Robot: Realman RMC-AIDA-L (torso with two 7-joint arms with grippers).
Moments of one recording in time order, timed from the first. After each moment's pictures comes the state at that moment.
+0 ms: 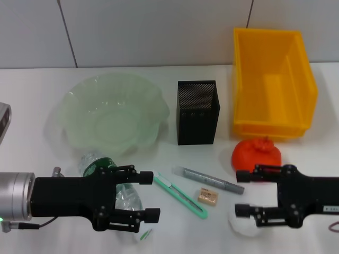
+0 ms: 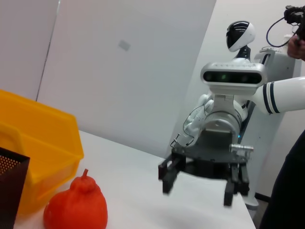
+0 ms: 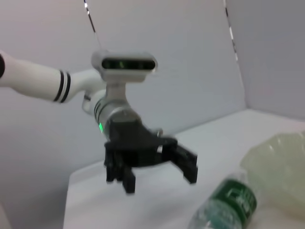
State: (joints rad) left arm -0.52 -2.01 0.86 0.51 1.88 1.78 -1.27; right arm 0.42 2.05 2.33 0.65 1.24 -1.76 1.26
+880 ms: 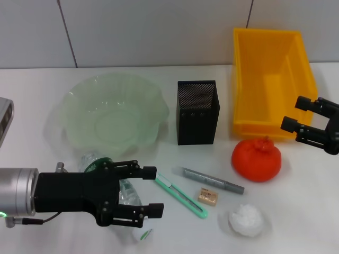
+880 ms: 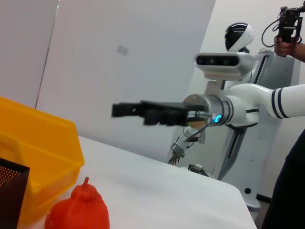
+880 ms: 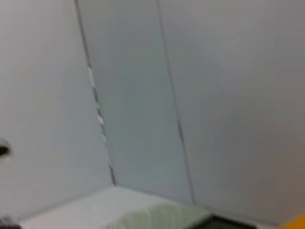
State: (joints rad) left arm -0.53 -2.02 0.86 0.51 1.88 1.78 -1.26; right arm 0.37 2.06 2.59 0.73 1.36 -1.63 1.30
